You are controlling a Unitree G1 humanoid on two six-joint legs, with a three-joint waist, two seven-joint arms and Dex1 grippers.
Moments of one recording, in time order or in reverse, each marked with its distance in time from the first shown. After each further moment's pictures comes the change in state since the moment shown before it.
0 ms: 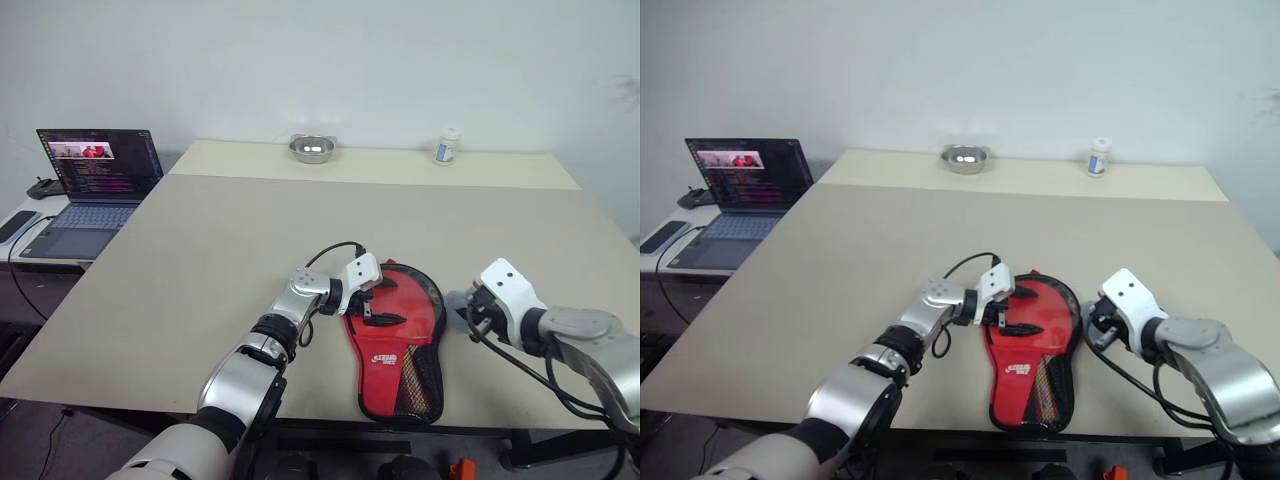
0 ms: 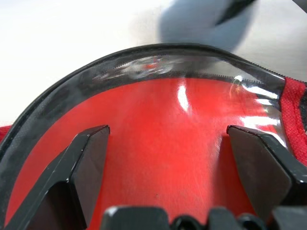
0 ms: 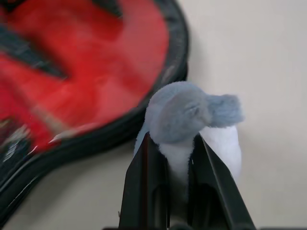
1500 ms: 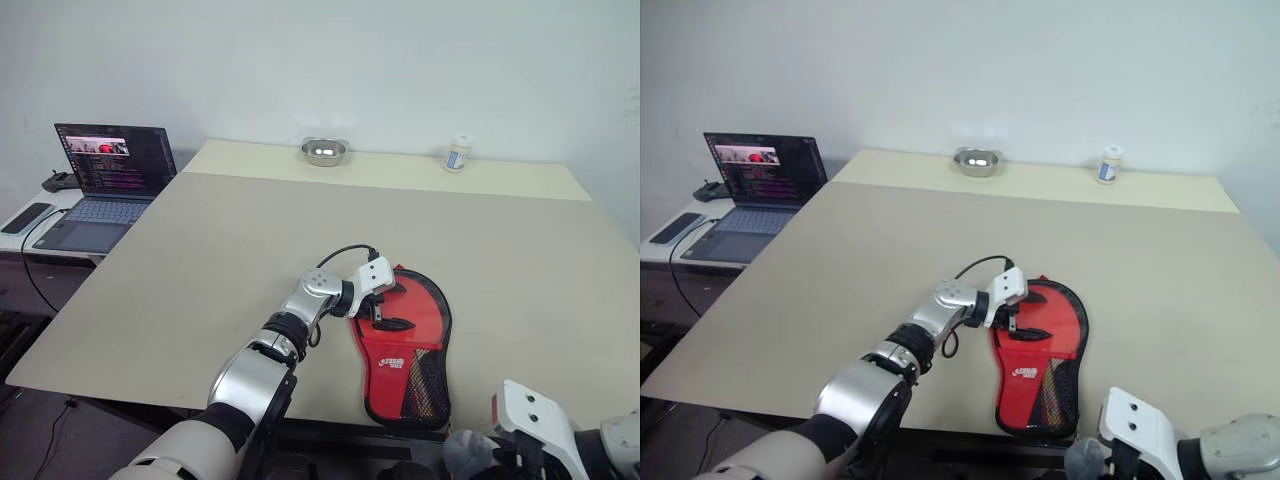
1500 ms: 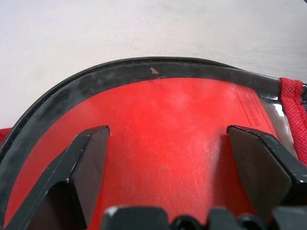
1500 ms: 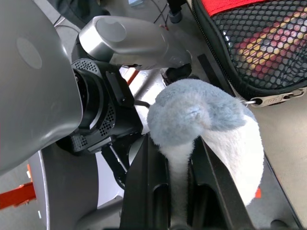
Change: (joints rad) left arm -0.031 -0.045 -0.010 0.044 0.054 0.001 0.026; right arm 0.800 -0.620 -0.341 -0.363 0.809 -0.346 -0.036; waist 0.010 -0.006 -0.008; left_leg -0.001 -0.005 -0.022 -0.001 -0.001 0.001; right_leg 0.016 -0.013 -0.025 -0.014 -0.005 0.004
